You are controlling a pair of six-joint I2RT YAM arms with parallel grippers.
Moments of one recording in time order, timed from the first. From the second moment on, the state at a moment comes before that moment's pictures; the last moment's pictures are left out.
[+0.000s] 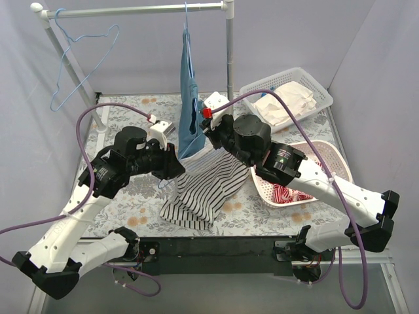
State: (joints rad) left arm -0.57 0.96 1.21 -0.83 0.32 -0.28; right arm 1.11 1.33 1.47 -0.25 0.35 -0.17
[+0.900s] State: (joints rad) left arm -0.61 0.76 0.99 -0.74 0.29 -0.39; right arm 1.11 1.27 1.44 -0.29 0.25 -0.07
